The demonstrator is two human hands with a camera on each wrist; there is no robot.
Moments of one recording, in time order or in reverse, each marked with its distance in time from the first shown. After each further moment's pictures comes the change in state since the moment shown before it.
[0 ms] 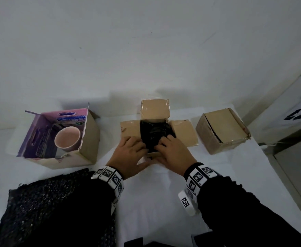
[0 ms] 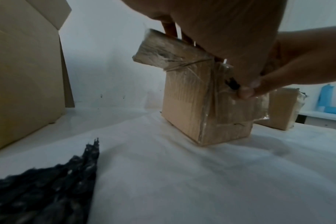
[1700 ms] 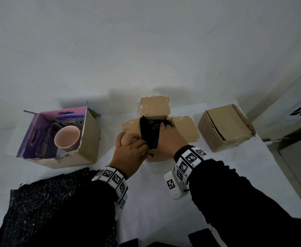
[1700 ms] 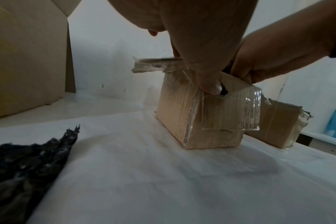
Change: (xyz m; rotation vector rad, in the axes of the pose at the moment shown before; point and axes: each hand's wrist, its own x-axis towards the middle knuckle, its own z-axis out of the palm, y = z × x) left_hand 0.003 0.004 0.004 -0.019 -0.015 -0.198; right_hand 0.057 -0.012 -0.025 0.191 -0.402 0.570
